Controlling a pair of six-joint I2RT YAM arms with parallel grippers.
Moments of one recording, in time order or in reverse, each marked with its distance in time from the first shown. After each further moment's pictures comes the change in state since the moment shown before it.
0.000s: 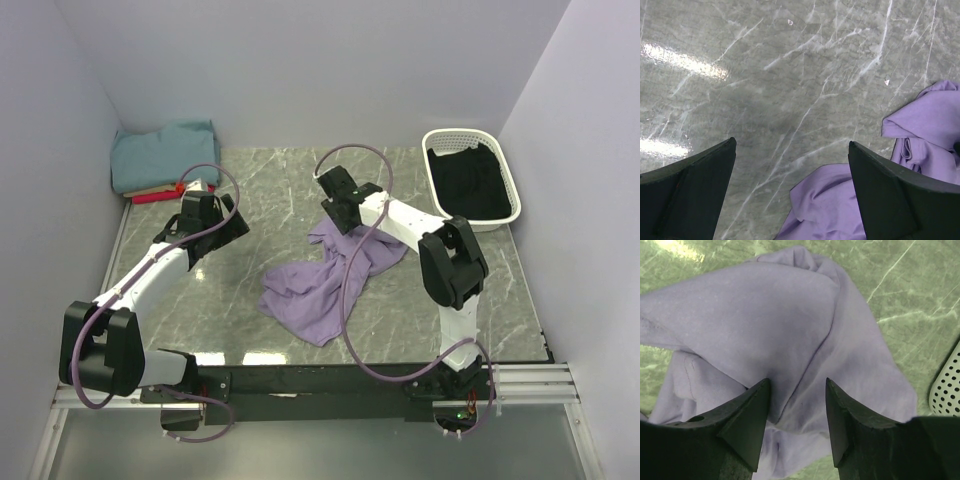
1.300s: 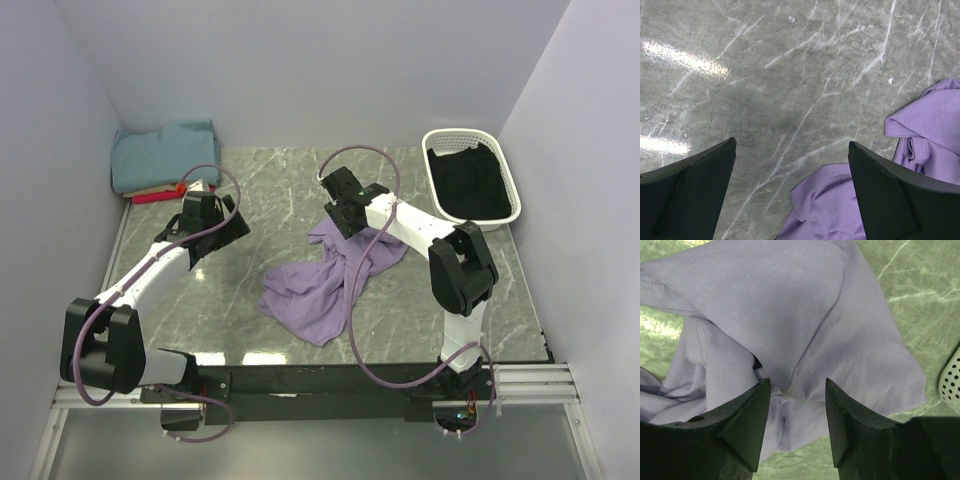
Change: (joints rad) left arm -0.002 0.014 0.000 0.000 0.001 0.000; right arm 0.005 -0.078 -0.048 -0.060 -0.054 0.030
